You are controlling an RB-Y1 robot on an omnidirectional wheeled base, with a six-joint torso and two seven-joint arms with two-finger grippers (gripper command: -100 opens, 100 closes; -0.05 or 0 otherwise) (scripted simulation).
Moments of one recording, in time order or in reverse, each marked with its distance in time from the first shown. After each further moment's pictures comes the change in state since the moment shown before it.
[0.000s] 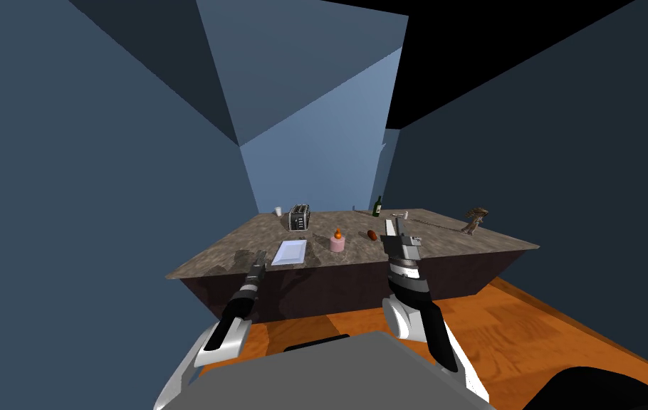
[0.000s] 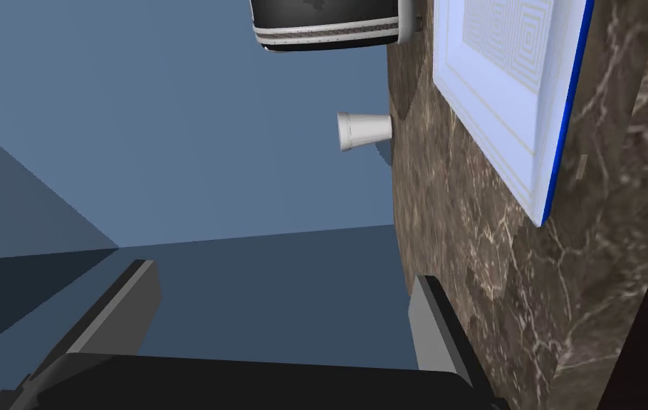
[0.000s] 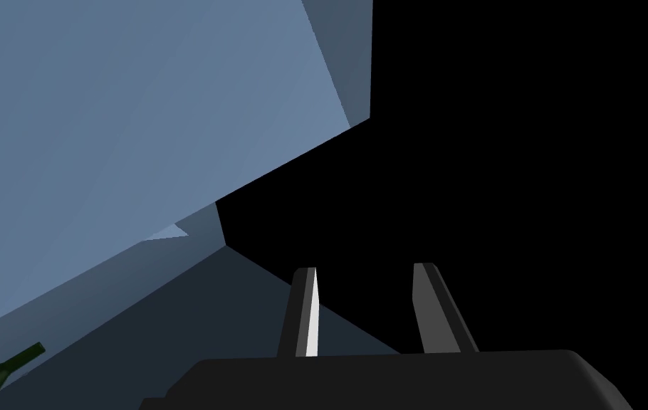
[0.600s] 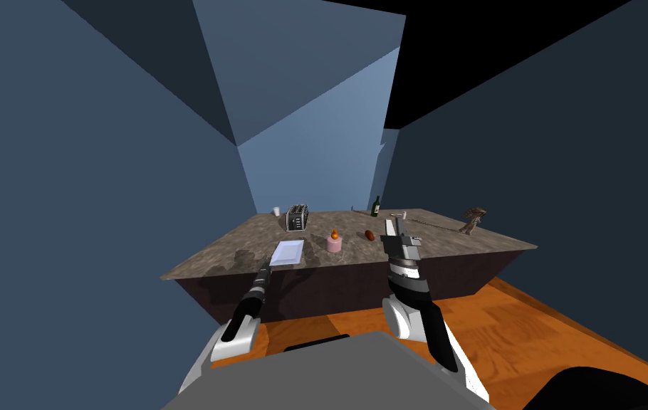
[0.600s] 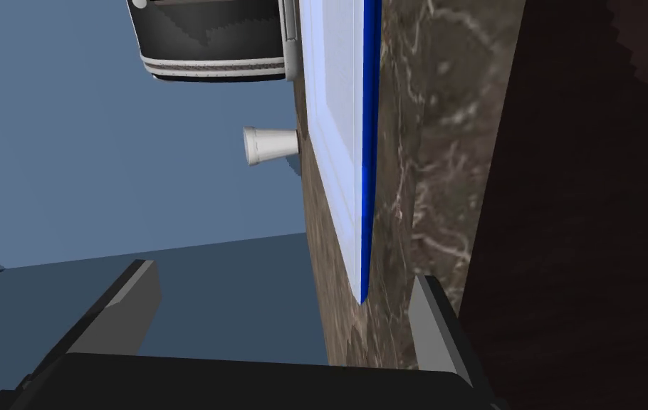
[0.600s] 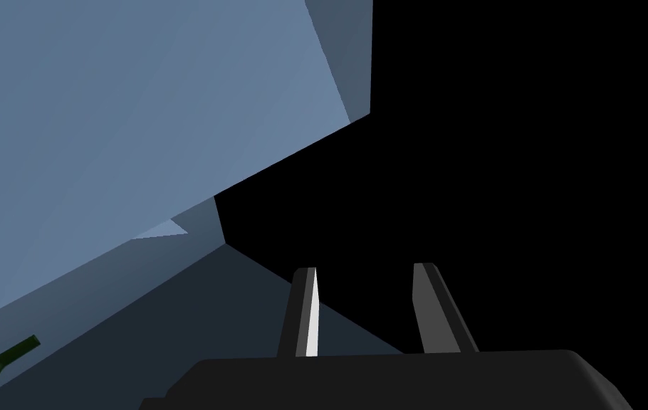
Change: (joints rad) left arm -0.049 -0.063 -0.004 0.133 0.008 0.093 -0.008; right arm 0.000 0.000 0.000 0.000 0.000 0.000 0.000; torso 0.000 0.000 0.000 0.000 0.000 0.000
